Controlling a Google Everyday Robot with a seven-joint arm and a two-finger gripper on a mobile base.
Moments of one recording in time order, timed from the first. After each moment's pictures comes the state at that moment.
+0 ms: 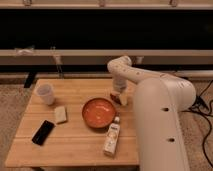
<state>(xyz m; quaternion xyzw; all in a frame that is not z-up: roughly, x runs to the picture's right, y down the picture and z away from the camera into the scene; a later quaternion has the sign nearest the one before) 0.098 0.059 0.937 -0.36 -0.05 -0.19 0.91</state>
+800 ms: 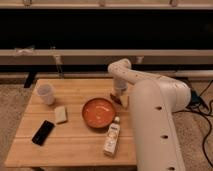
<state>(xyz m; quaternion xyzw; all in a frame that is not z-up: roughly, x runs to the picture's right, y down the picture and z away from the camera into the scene) 0.111 0.068 0.957 -0.37 -0.03 -0.19 0.91</state>
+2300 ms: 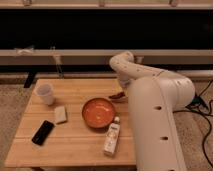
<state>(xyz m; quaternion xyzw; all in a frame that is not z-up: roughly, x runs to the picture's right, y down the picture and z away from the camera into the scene) 0.150 0.020 0.922 -0.36 0.04 -0.16 0.92</state>
